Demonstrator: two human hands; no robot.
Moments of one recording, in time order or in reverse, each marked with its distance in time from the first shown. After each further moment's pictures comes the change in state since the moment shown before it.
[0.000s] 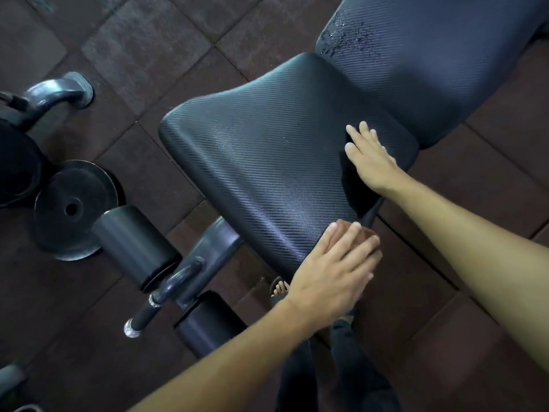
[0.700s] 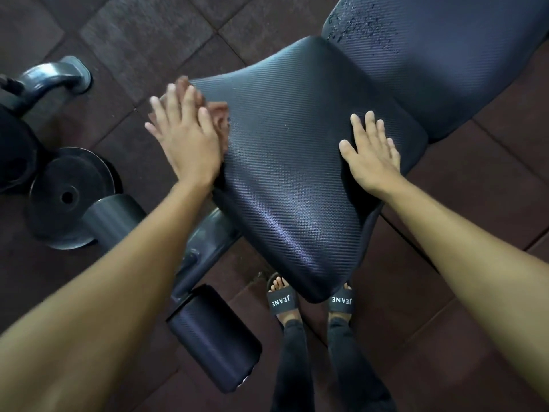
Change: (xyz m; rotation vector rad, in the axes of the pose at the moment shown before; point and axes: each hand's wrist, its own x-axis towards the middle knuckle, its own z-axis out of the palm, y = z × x) left_hand 0.018 -0.229 -0.038 -0.166 0.337 -1.121; right_hand -0.002 -0.001 0.020 -0.145 0.075 0.011
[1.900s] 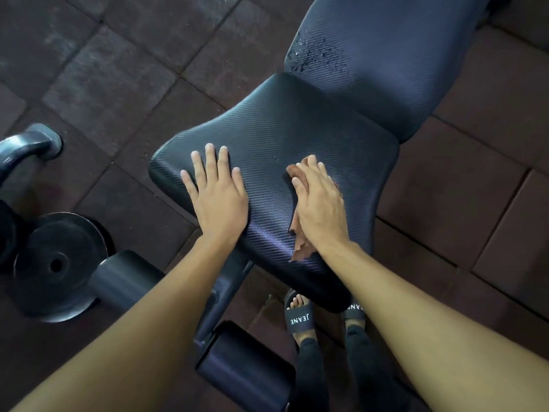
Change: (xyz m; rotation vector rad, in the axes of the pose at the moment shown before) left_hand -0.034 0.015 0.003 0.134 -0.214 0.272; right_hand -0.069 -0.094 0.042 0.342 0.335 0.030
